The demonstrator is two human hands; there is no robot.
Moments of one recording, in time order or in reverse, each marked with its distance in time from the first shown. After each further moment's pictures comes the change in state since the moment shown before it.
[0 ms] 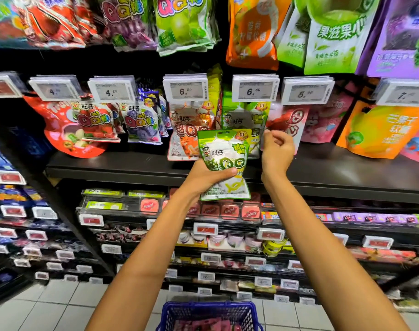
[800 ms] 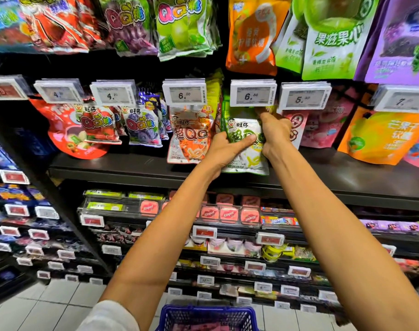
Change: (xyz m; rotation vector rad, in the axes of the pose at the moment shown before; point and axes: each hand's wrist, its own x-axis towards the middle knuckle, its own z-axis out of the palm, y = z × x) left_hand 0.044 0.054 0.045 -0.001 0.080 0.036; right_hand 0.021 -0.063 0.026 0.139 -0.140 0.297
